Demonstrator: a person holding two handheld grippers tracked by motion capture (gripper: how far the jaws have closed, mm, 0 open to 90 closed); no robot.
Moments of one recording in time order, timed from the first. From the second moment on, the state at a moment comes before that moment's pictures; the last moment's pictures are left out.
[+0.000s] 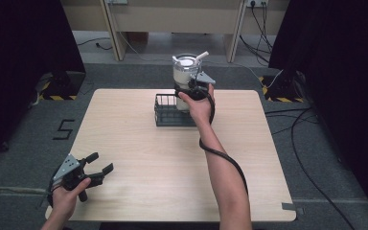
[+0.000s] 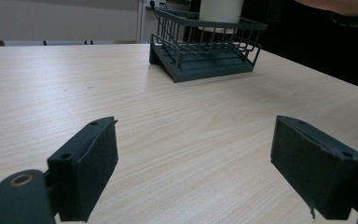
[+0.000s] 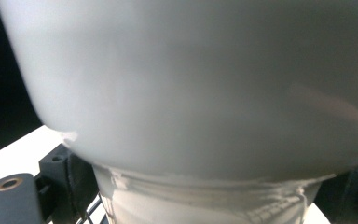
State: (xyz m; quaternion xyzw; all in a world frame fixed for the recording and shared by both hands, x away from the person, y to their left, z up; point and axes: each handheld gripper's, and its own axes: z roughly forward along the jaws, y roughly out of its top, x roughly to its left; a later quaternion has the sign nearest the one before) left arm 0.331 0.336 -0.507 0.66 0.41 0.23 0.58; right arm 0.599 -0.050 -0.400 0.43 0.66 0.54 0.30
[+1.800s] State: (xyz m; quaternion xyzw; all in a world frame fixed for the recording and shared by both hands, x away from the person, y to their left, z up) left arm 0.330 0.336 -0.507 0.67 0.41 0.23 0.58; right arm 0.597 -0.047 -0.427 0.43 0.67 0.54 0.29
